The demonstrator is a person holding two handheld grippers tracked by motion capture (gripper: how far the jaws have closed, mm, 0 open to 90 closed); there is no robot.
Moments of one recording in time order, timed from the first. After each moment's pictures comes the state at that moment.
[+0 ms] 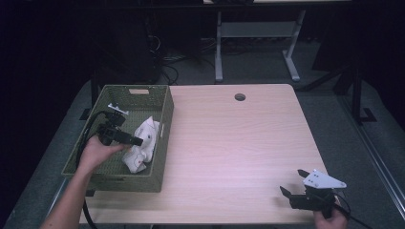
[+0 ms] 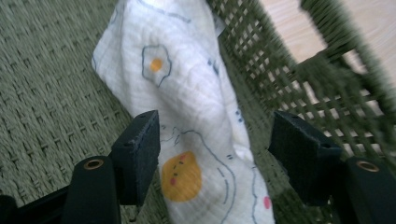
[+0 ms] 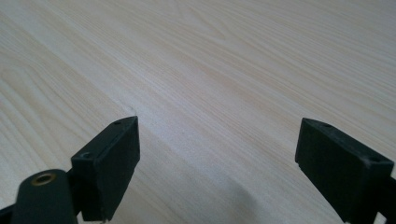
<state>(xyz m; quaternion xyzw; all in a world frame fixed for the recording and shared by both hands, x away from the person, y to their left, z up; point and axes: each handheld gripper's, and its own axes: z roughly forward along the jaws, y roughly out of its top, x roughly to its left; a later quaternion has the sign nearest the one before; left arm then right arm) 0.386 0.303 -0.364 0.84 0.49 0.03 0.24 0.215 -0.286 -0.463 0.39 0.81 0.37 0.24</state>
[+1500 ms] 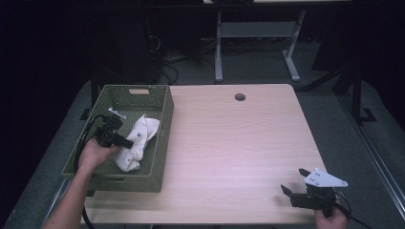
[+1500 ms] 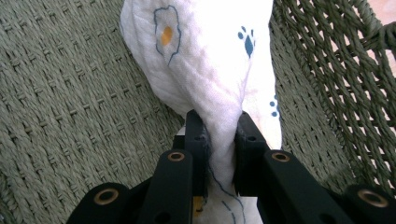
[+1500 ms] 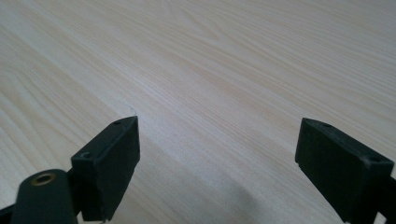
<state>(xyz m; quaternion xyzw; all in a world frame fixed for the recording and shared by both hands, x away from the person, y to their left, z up) 0.391 0.321 -0.382 0.83 0.51 0.03 0.20 0.217 -0.289 -0.463 0.40 0.80 0.38 0.24</state>
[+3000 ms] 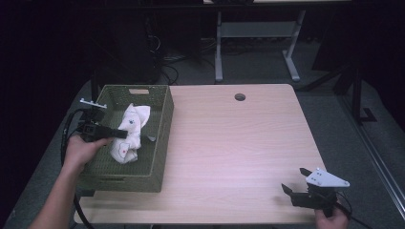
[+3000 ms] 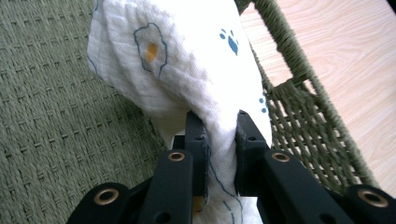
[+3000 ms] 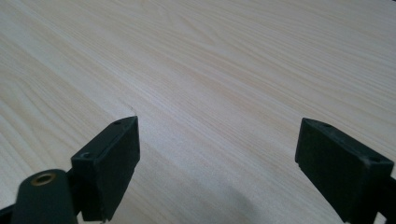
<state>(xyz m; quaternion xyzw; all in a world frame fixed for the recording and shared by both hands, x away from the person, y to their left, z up) 0.374 0.347 -0.335 0.78 0.52 0.01 0.33 0.216 -0.290 -0.461 0.40 0.79 0.38 0.25</state>
